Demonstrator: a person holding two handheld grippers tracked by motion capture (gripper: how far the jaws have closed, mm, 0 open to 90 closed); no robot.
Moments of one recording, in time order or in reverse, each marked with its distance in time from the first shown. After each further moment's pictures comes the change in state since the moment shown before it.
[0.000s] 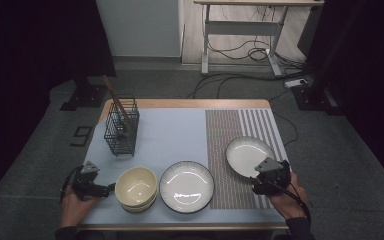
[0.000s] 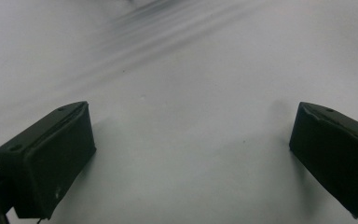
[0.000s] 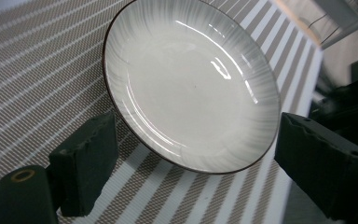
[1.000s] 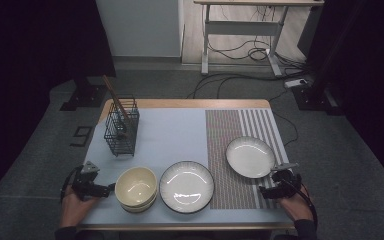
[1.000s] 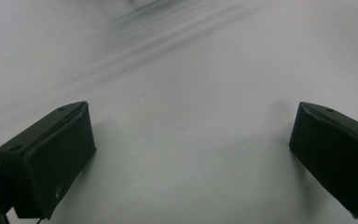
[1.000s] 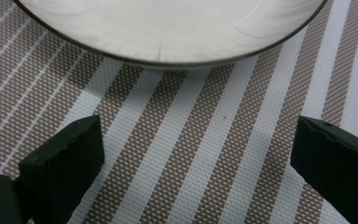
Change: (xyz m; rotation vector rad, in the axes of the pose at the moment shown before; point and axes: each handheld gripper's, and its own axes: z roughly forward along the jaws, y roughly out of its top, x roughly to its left) left arm 0.000 0.000 0.000 0.000 0.000 0.000; right arm -0.027 -0.060 0.041 0.193 0.146 0.304
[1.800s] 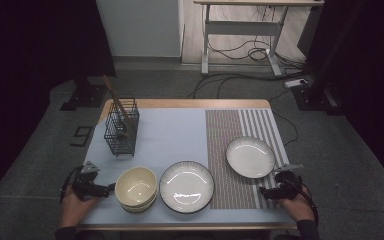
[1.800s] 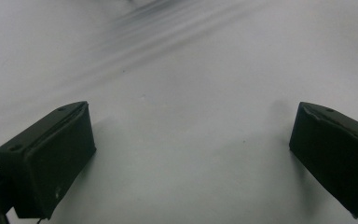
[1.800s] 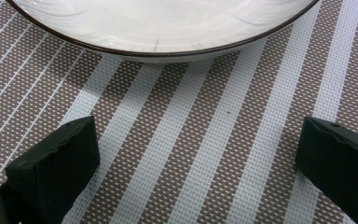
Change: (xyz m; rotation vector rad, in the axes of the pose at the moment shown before) left arm 0.000 0.000 0.000 0.000 0.000 0.000; right arm -0.007 -0.008 0.005 -0.036 0.063 0.061
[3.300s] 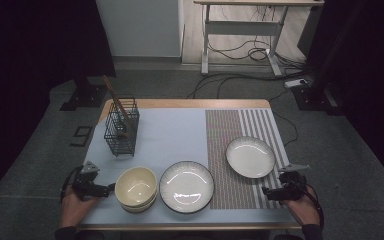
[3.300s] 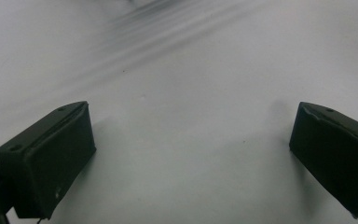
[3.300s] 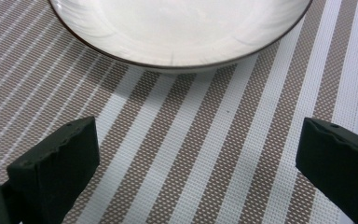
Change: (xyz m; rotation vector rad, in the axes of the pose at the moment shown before) left arm 0.000 0.000 0.000 0.000 -0.001 0.000; right arm 0.005 0.004 -0.029 -0.041 0.015 -0.001
